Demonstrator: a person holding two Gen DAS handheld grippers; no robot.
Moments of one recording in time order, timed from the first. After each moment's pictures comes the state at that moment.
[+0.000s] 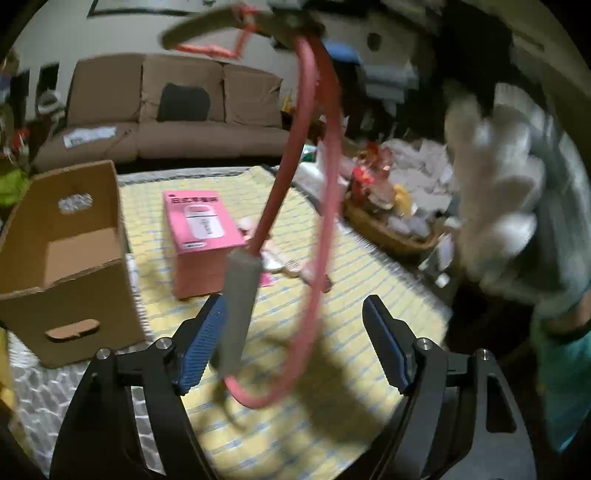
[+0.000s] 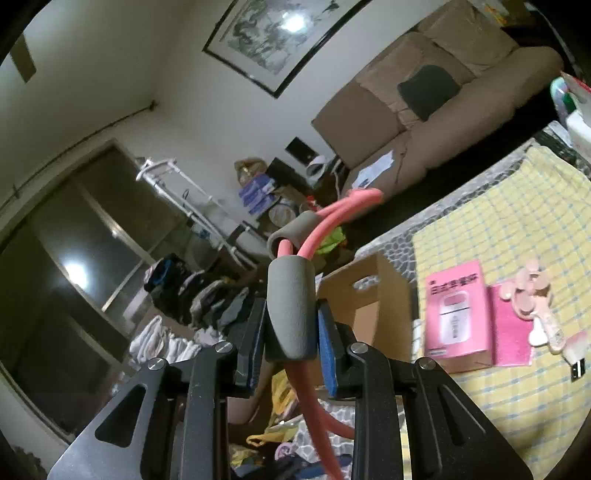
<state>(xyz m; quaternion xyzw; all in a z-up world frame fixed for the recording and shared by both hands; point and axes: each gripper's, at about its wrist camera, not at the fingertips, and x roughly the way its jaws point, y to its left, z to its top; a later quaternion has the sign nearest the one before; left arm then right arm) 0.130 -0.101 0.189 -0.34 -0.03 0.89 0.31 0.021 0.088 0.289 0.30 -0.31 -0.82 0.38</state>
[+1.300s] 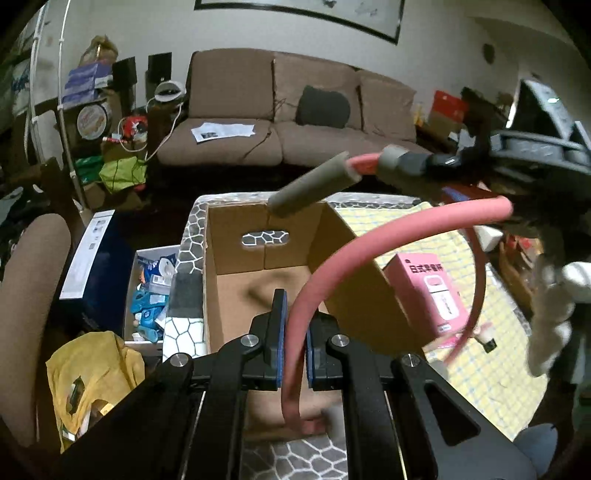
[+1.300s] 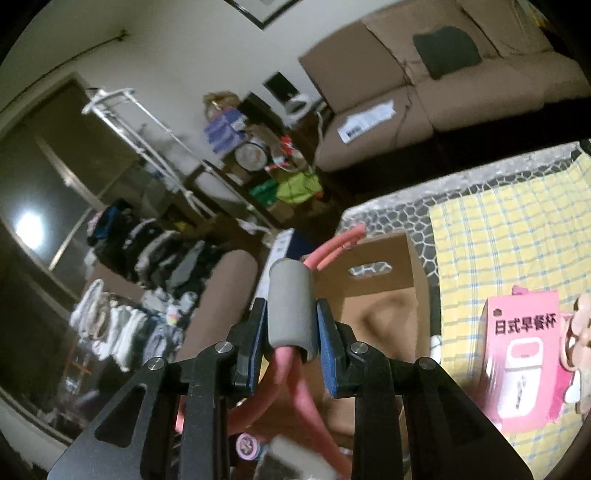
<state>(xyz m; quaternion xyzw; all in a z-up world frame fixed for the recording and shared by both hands) -0.042 -0.292 0.214 -0.37 -0.04 0.92 0.09 -0.122 -0.079 0.231 0.41 -0.21 -0.82 0.35</state>
